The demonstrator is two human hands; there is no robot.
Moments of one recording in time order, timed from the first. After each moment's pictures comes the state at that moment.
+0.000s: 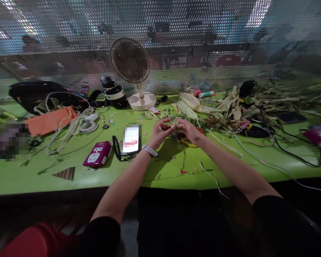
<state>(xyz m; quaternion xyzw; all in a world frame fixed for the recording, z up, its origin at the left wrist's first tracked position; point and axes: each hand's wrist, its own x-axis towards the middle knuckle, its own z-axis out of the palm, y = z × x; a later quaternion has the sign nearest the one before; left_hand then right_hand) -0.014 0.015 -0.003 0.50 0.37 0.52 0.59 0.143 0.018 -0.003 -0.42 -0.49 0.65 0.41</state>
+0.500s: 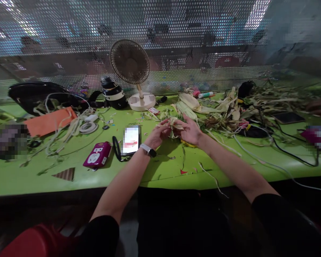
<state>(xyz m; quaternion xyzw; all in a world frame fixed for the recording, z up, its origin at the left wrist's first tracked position) -0.019 0.030 -0.009 0.28 0.34 0.51 0.74 0.148 0.013 0.011 -0.33 -0.36 0.77 0.42</state>
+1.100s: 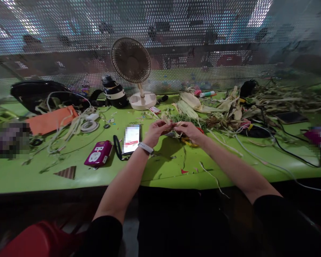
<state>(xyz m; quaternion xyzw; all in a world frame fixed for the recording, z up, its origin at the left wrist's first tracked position) -0.029 0.022 0.005 0.43 0.38 0.49 0.66 0.139 0.017 -0.003 -0.42 -0.49 0.61 0.47</state>
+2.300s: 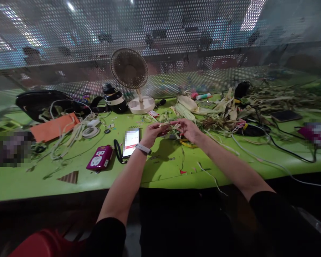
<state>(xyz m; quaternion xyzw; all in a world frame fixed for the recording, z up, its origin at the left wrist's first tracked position) -0.038 0.030 0.005 0.46 0.42 0.48 0.62 0.146 0.025 0.008 -0.38 -0.42 0.65 0.51</state>
